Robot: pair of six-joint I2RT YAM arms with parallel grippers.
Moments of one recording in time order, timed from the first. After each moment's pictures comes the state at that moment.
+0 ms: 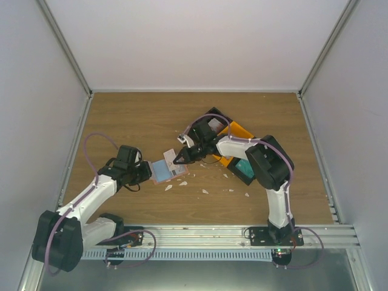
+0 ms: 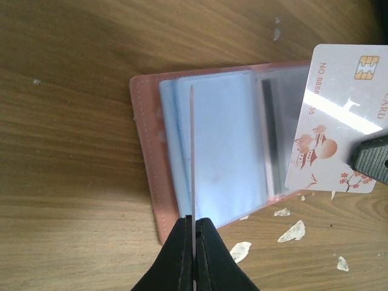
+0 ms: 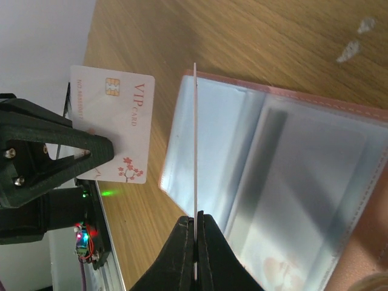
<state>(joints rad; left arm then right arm) -0.26 1.07 0.54 -0.47 0.22 -0.66 0.67 2.04 1.27 -0.15 -0.84 0.41</state>
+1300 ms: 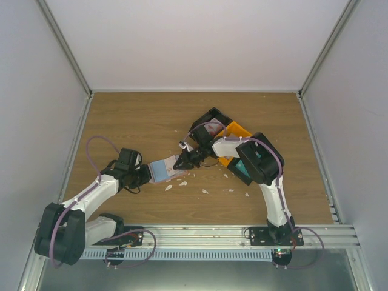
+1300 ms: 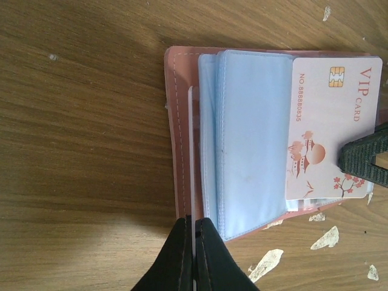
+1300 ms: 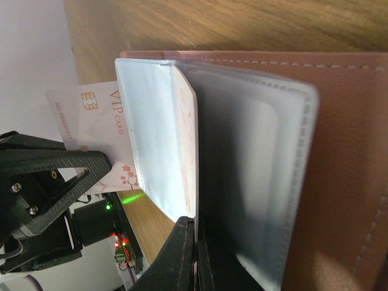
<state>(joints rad) -0.24 1.13 0.48 -0.41 0.22 -0.65 0.66 2.17 1.31 -0.15 -0.92 0.64</state>
